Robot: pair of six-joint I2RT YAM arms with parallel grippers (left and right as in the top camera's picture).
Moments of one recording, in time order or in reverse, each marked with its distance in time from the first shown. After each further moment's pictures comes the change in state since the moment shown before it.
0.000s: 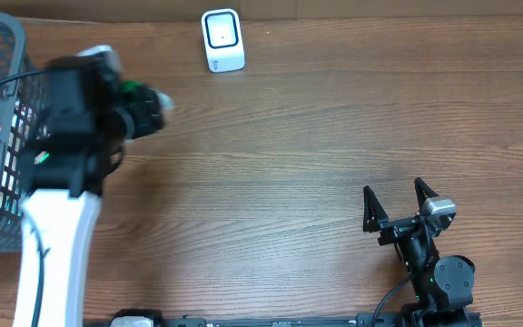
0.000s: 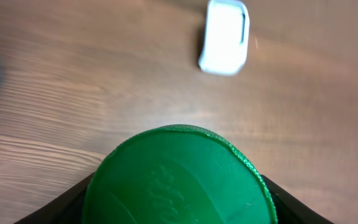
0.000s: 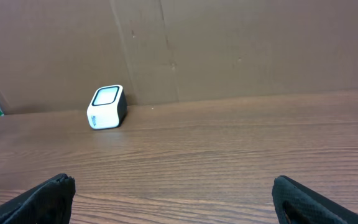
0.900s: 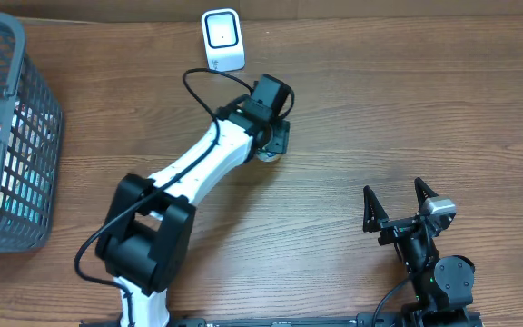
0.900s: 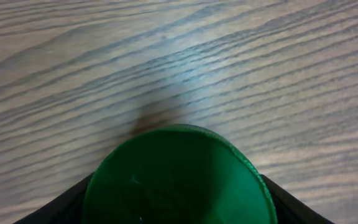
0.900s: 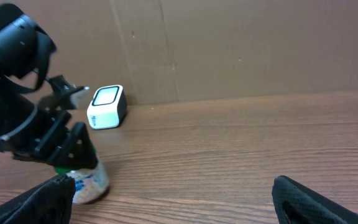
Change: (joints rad) left arm -0.473 0.633 0.000 0.325 -0.126 -0.041; right arm 0.000 0.000 0.000 0.000 0.000 -0.001
